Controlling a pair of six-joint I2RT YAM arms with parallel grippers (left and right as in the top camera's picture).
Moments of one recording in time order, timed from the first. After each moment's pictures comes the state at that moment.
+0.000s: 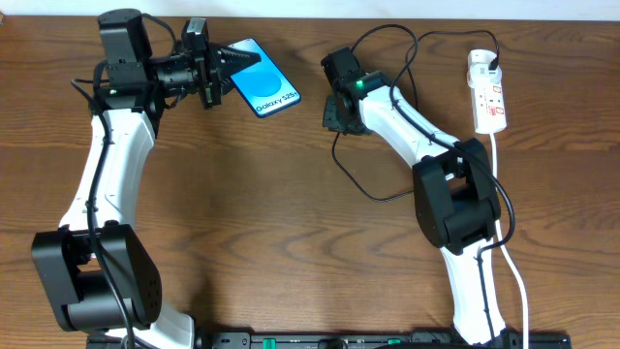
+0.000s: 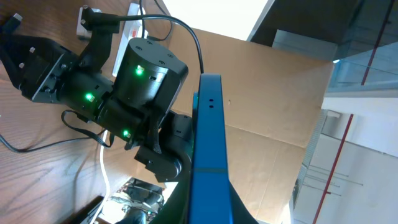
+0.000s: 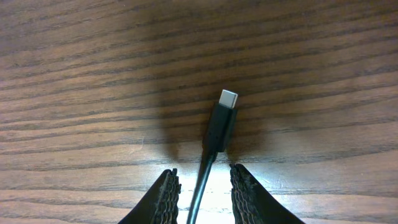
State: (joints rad) left arm 0.09 1.74 1.40 -0.18 1.31 -1.29; right arm 0.46 2.32 1.85 -0.78 0.06 0.62
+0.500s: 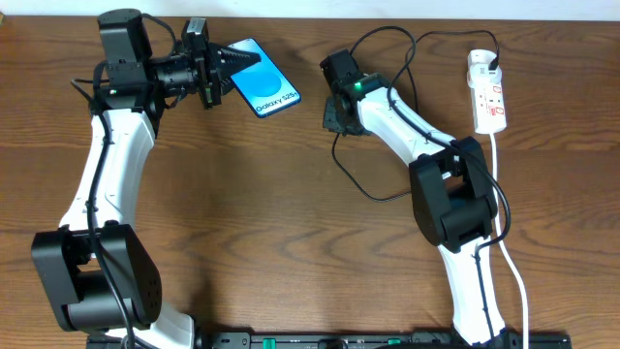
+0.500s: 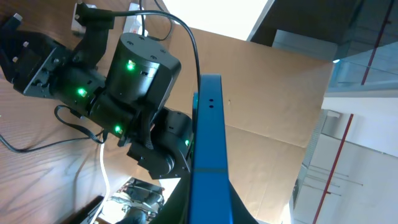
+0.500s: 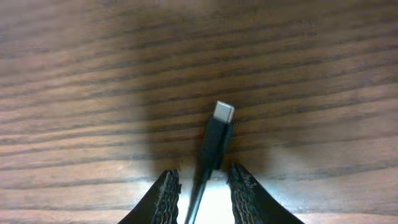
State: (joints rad) left arm 0.09 1.74 1.40 -0.18 1.31 -1.29; right arm 0.46 2.35 1.85 -0.75 0.09 0.62
